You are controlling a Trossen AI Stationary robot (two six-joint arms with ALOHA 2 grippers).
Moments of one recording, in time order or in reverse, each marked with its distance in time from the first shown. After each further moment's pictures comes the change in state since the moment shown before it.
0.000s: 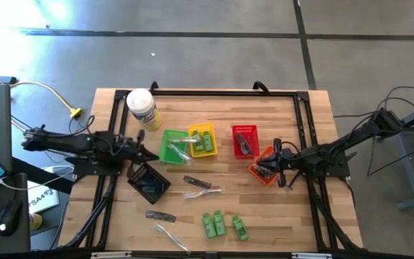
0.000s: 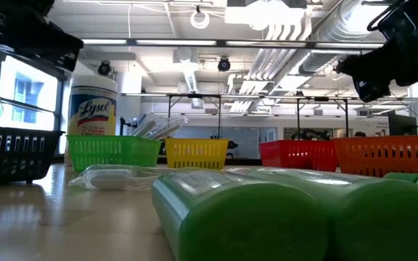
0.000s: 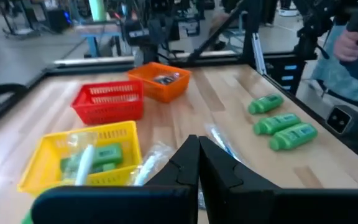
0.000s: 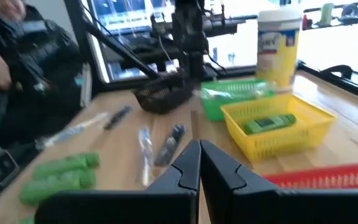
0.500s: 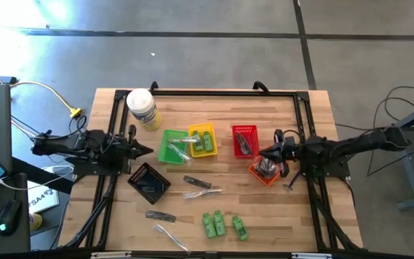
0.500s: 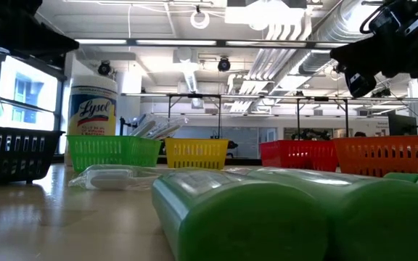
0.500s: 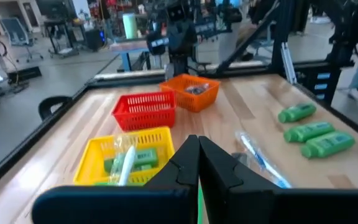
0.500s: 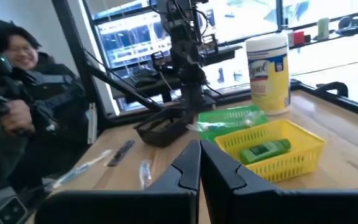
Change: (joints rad) left arm -0.001 -0.232 0.000 -0.170 -0.132 0.051; right arm -0.281 -0.194 0.000 -0.084 -0.279 0.054
